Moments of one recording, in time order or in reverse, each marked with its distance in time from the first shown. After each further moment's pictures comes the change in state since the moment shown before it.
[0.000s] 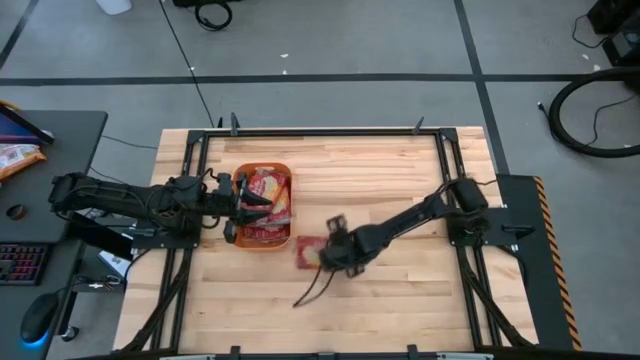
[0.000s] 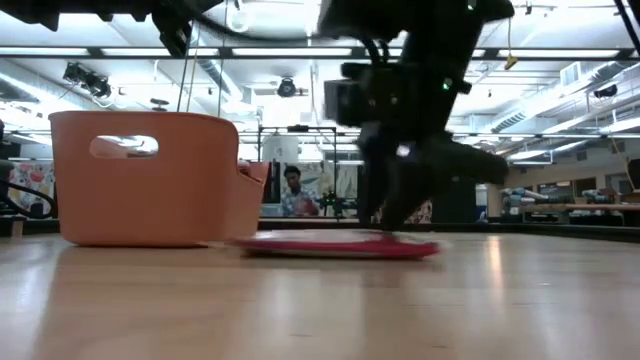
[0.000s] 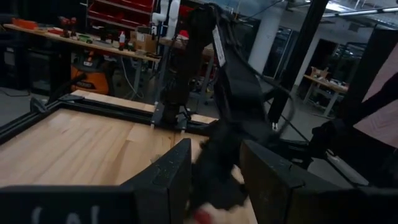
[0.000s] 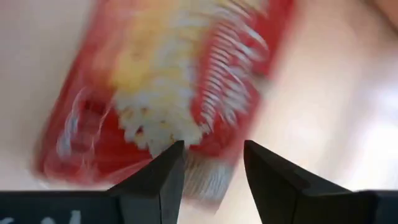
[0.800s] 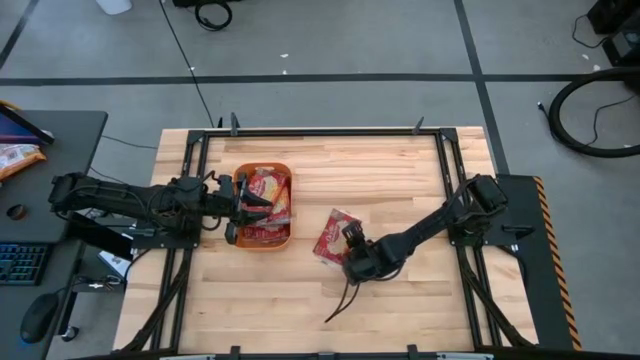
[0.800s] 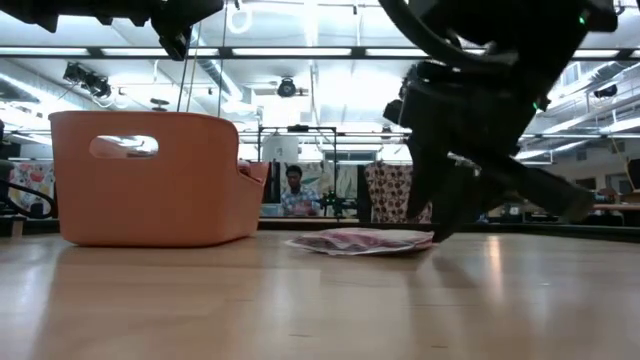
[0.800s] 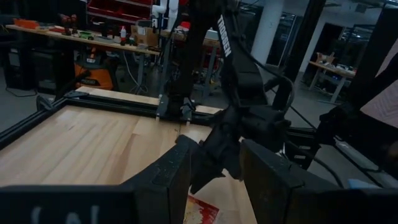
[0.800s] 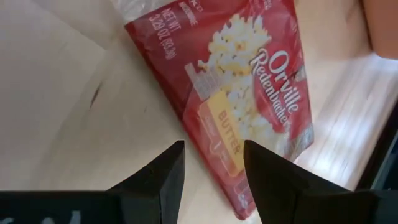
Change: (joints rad) left arm 0.000 0.000 0.000 -0.039 0.000 0.052; right arm 0.119 -0.134 -0.283 0.138 0.181 -0.120
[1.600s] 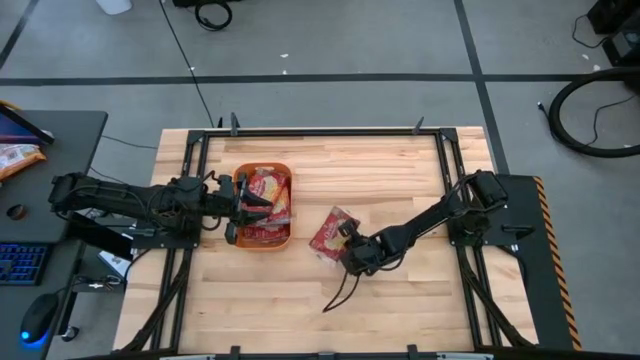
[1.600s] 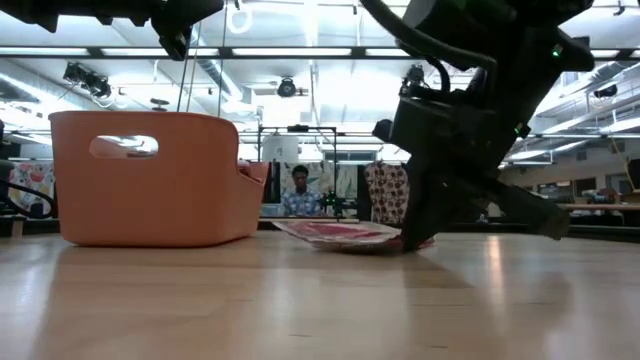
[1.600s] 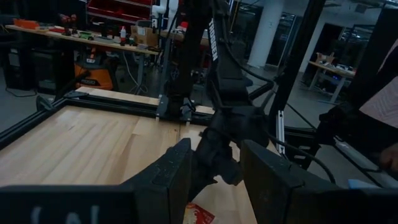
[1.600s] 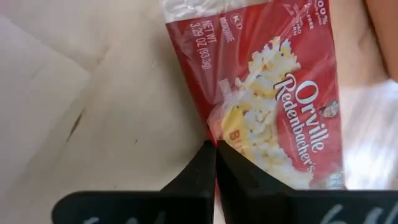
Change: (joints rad) left arm 0.000 0.000 0.000 0.001 0.000 0.000; right arm -0.084 -0.016 -0.123 0.278 -0.106 -0.144
